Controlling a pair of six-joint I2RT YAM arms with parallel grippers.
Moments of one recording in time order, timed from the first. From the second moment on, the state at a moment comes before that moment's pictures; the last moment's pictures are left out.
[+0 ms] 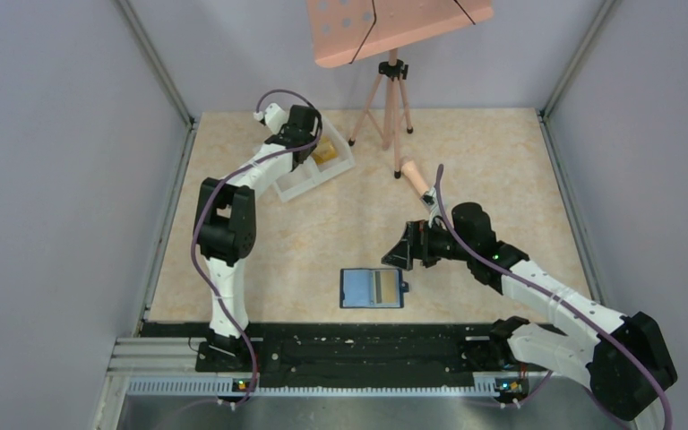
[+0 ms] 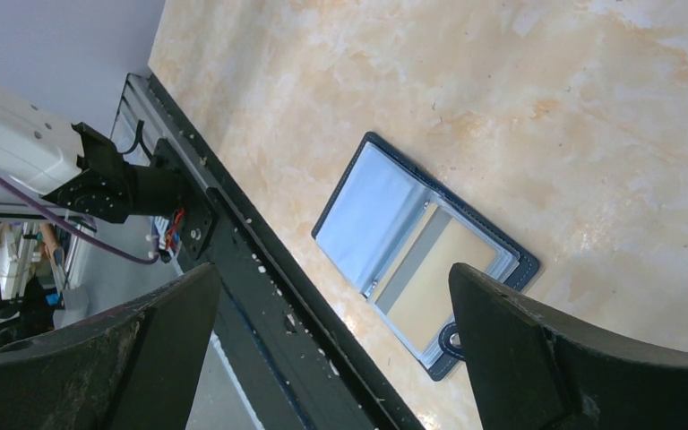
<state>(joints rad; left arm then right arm) -0.32 2.09 1.67 -0.28 -0.44 -1.02 0.56 1.00 0.54 -0.05 -0.52 0.54</state>
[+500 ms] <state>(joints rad) -0.33 2.11 1.68 -0.20 -0.47 -0.95 0.56 1.00 0.54 -0.05 -0.52 0.54</state>
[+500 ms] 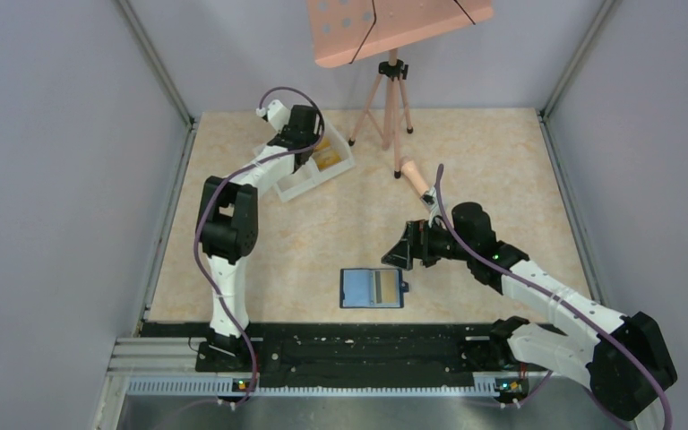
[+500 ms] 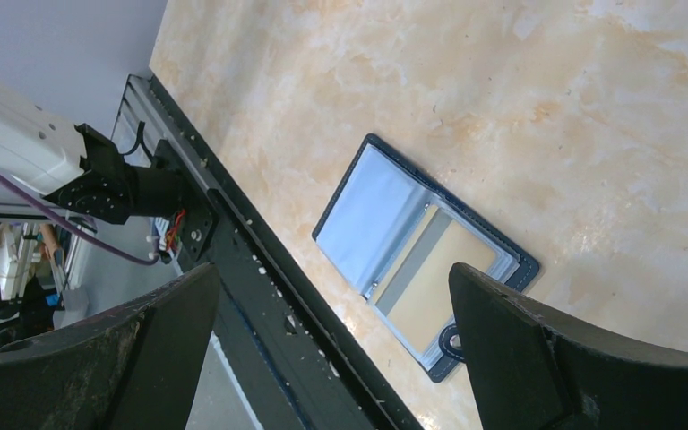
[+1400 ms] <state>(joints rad) -0.32 2.15 1.58 0.08 -0.43 -0.87 0.55 1.01 0.54 -0.05 -0.52 0.53</state>
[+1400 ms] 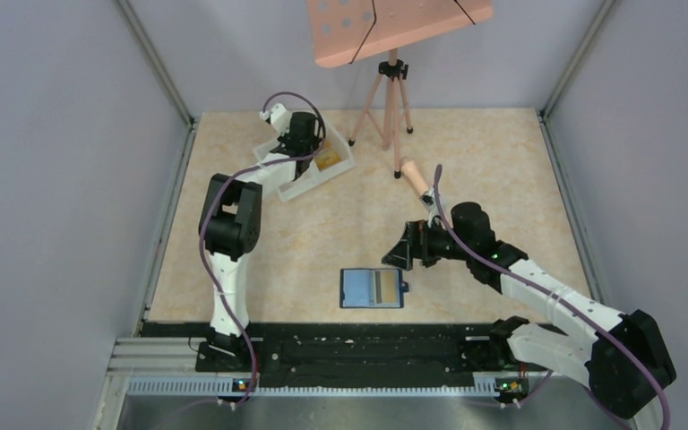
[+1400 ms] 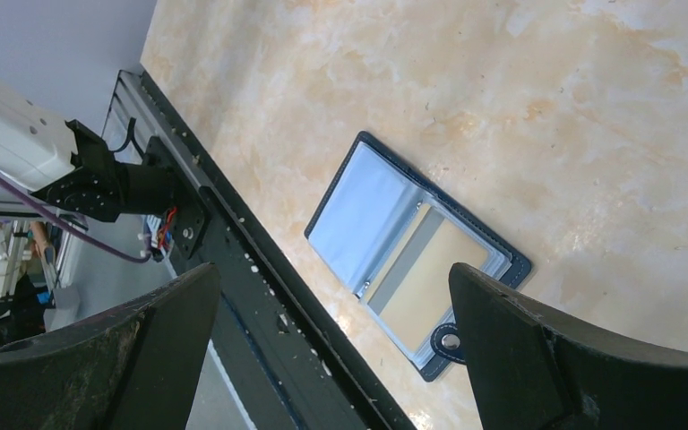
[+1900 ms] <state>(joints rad) -0.30 2.16 1.58 0.11 -0.44 -0.87 0.55 1.04 0.56 -0.05 -0.52 0.52</state>
